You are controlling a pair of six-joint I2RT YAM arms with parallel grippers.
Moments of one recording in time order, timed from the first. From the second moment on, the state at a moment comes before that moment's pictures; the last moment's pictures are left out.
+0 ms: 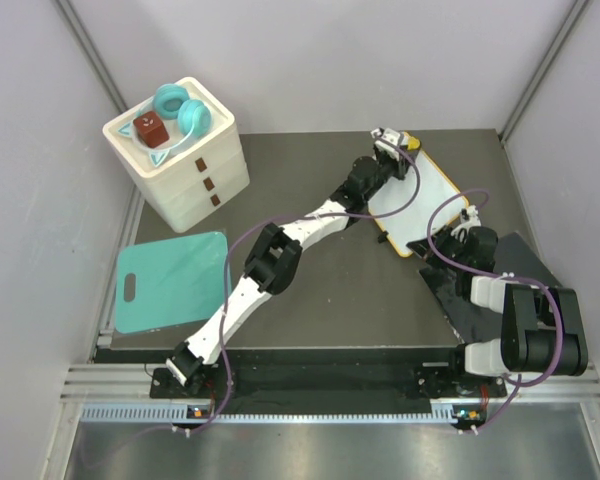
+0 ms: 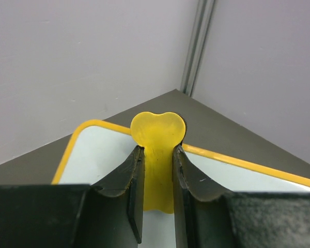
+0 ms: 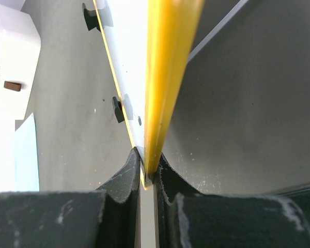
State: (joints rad) left arm -0.76 2.82 2.49 0.57 0.01 -0.15; right arm -0.09 1.38 0.36 0.50 -0.52 0.62
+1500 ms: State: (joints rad) left arm -0.82 2.80 2.45 0.61 -0.16 -0.08; right arm -0.09 1.38 0.36 0.49 -0.51 0.61
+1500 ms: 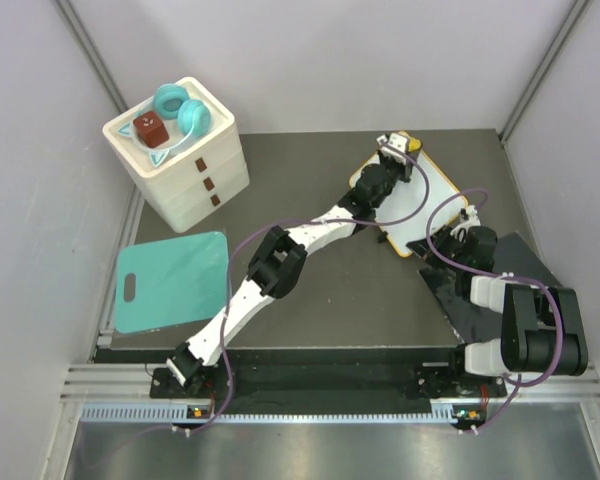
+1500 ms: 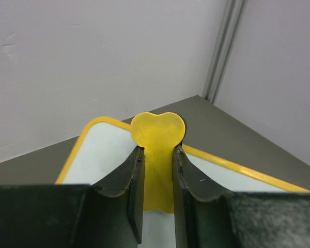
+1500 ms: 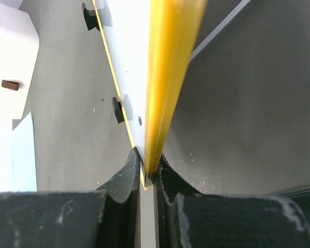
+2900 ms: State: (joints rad) left arm -0.76 2.74 2.21 0.80 -0.15 -0.18; right arm -0.08 1.38 0.36 0.50 -0.52 0.61
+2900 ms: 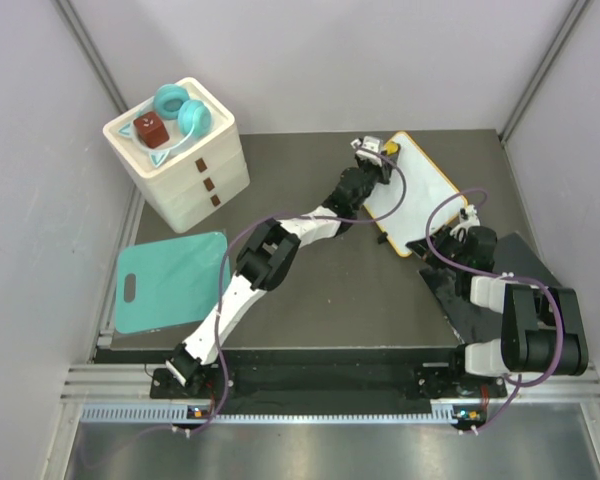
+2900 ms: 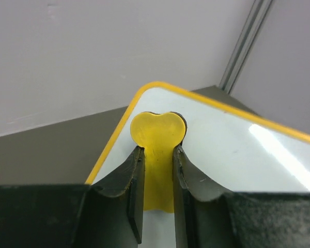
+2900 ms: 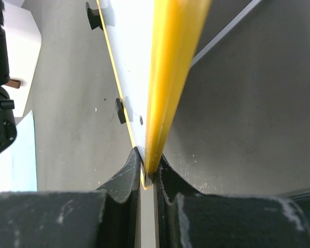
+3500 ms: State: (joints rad) left arm -0.91 2.33 1.46 0.90 0.09 -0.21; right arm -0.08 1.38 0.36 0.50 -0.50 0.60
